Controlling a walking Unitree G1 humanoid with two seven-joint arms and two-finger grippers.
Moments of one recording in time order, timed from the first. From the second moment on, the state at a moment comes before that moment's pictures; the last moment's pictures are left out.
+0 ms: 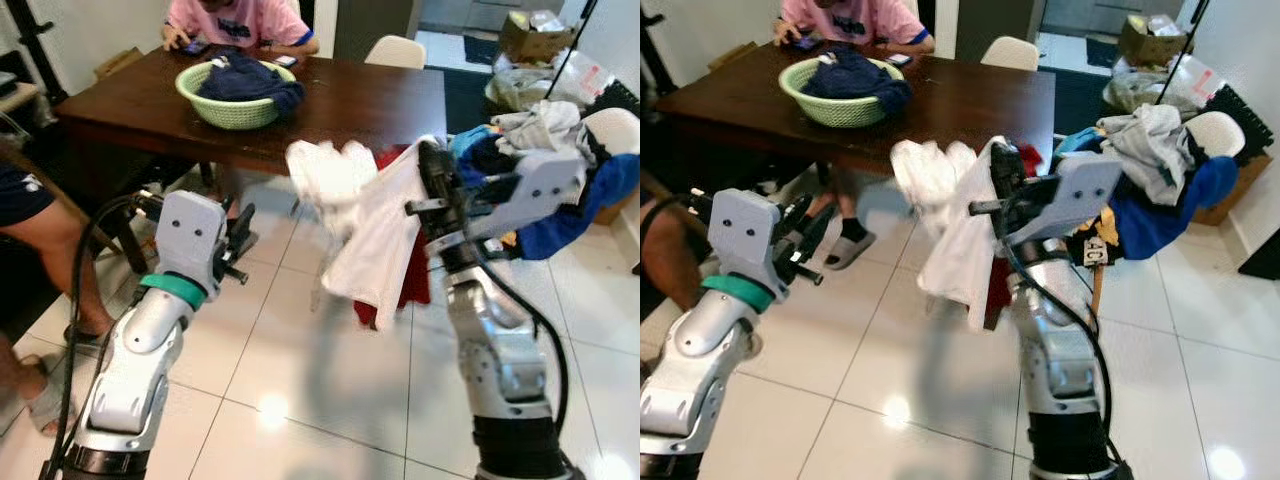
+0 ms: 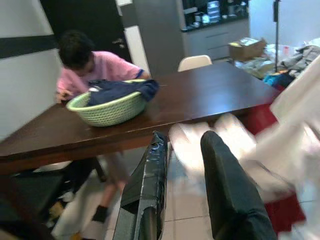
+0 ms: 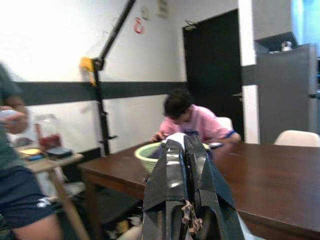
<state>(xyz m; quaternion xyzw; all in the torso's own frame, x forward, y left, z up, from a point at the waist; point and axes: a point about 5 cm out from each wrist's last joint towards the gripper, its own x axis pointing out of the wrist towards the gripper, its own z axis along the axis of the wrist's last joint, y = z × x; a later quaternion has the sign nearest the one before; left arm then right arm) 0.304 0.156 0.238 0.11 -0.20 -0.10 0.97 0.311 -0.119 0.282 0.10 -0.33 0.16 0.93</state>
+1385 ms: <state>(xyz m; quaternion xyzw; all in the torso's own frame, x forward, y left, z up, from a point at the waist) 0.305 0.133 0.222 0.06 -0.14 -0.13 0.98 0.322 -0.128 0.250 0.07 -0.26 0.13 0.95</state>
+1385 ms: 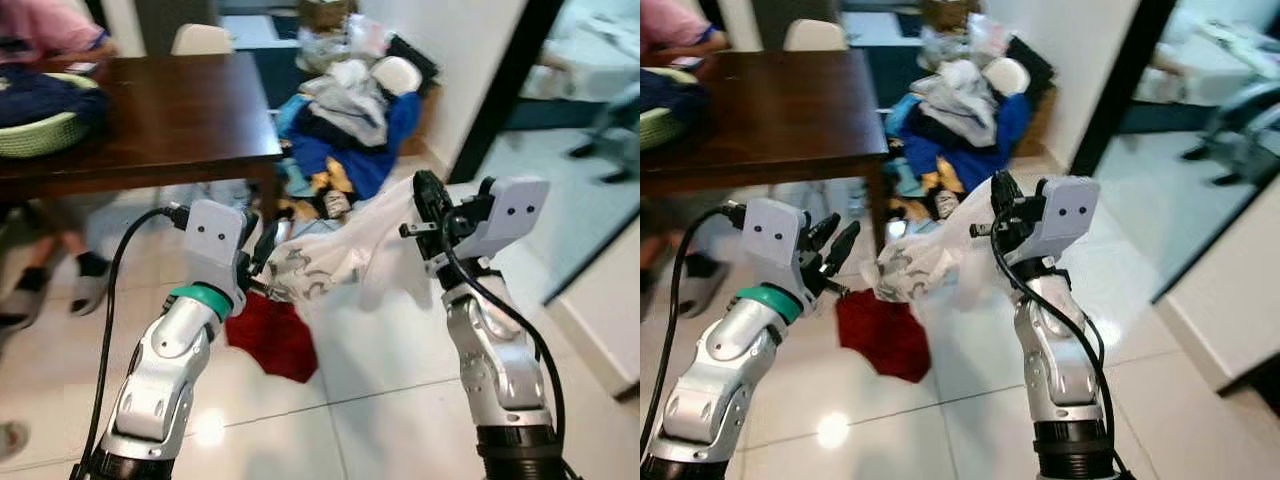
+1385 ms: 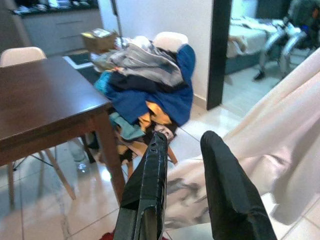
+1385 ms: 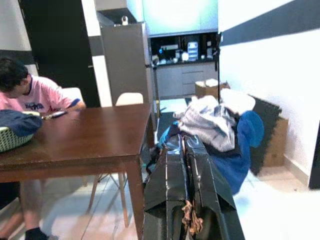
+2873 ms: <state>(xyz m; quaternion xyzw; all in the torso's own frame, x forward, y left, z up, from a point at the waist) 0.306 0.133 0.197 0.09 -0.10 -0.13 0.98 0.328 -0.132 0.199 0.04 -0.19 0.11 0.97</state>
